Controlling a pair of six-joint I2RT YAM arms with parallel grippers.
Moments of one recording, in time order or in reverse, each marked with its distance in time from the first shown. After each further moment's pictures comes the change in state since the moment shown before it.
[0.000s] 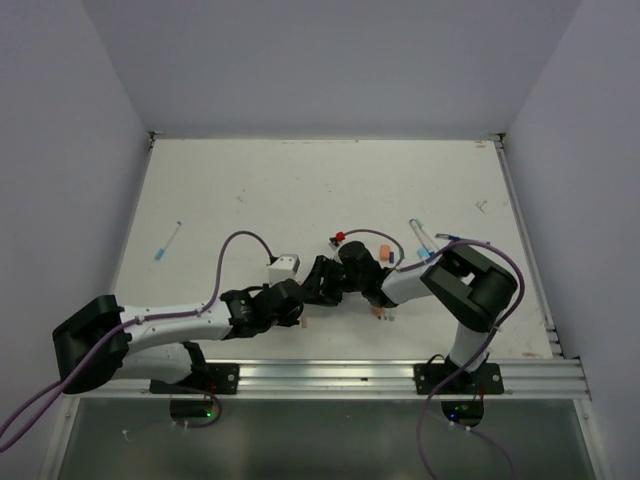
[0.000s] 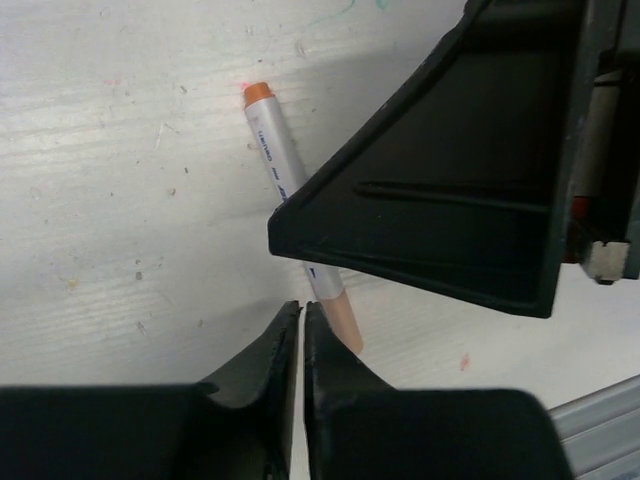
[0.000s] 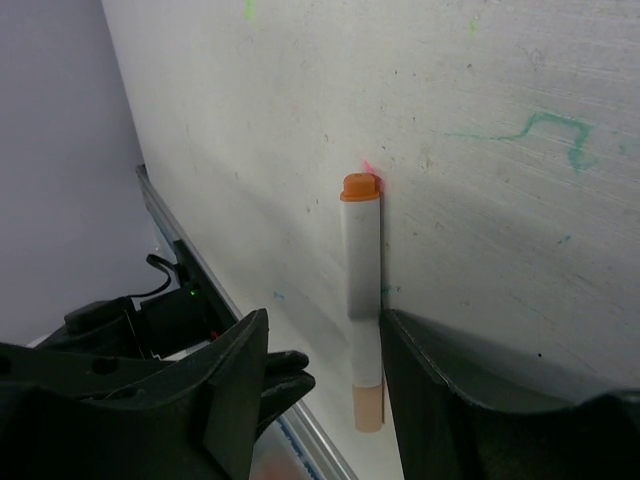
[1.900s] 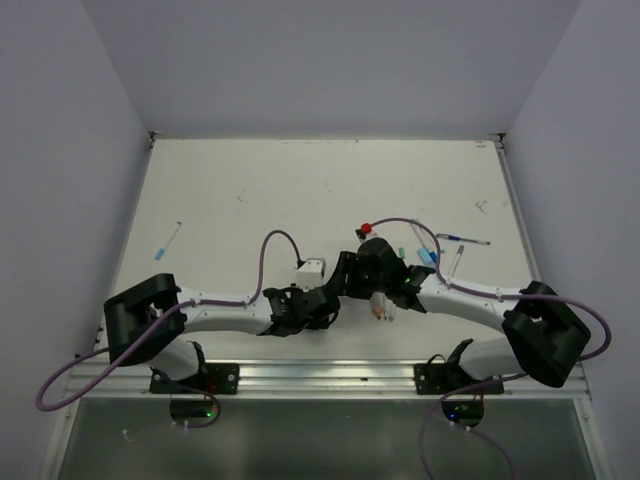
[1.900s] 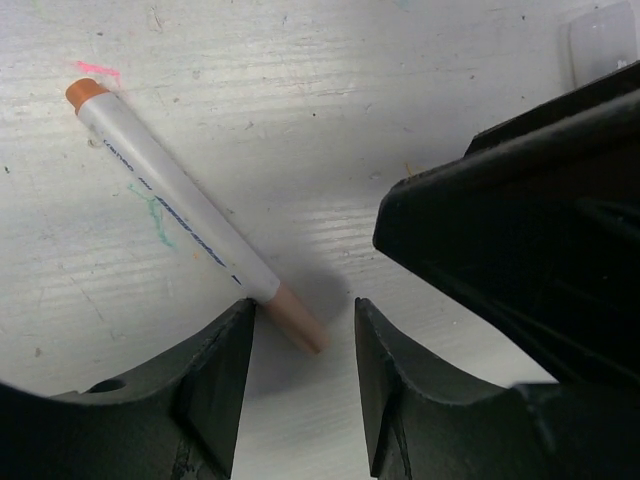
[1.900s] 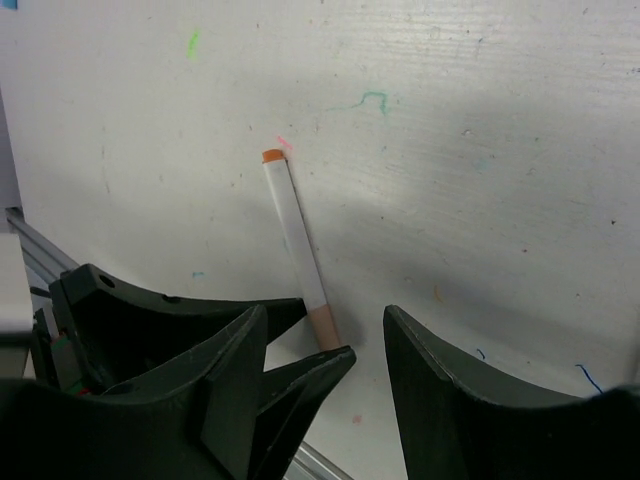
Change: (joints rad) left arm -0.103 0.314 0.184 -0.002 -0.019 -0.149; right arm -0.002 -0.447 -0.026 -0.548 0.311 -0.241
